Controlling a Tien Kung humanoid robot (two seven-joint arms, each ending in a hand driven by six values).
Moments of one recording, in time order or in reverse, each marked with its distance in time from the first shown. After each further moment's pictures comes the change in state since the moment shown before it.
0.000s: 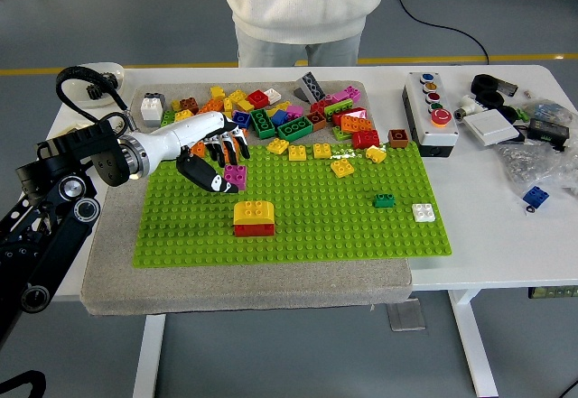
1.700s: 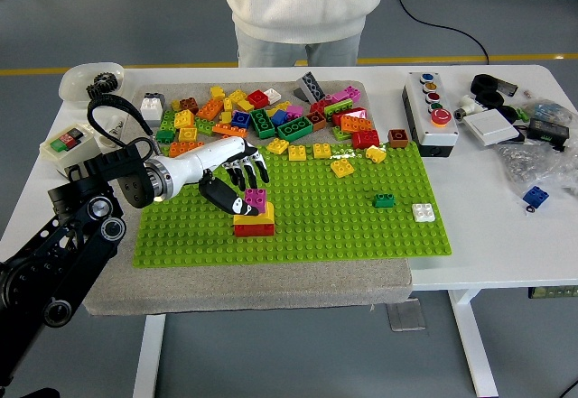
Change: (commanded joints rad) left arm 0.028 -0.048 0.060 0.047 -0.024 0.047 0.003; right arm 0.005 -0.002 -0.012 0.000 0.001 0.001 0.003
